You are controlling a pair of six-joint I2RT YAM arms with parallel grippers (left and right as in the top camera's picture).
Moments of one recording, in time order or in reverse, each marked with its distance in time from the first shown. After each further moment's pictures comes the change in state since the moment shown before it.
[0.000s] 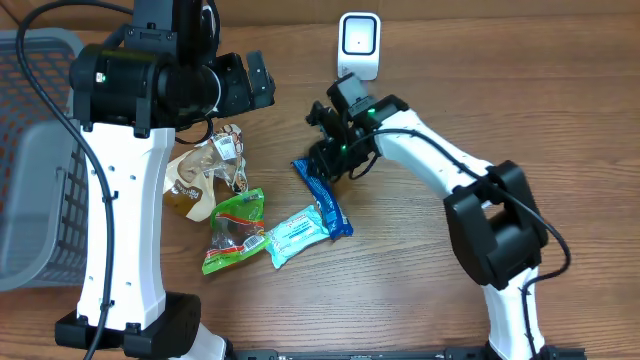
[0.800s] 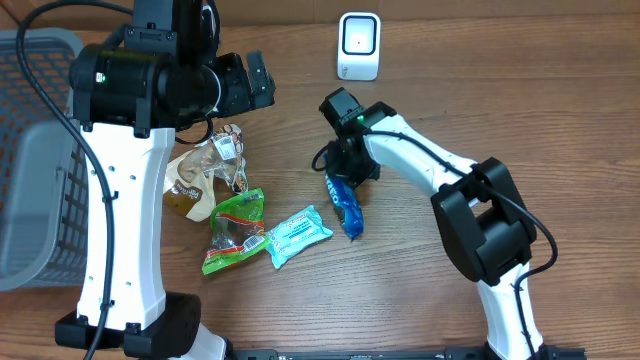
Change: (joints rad) left arm 0.000 0.000 0.000 0.000 0.000 0.000; right arm 0.014 0.039 0.008 -0.126 0.395 0.600
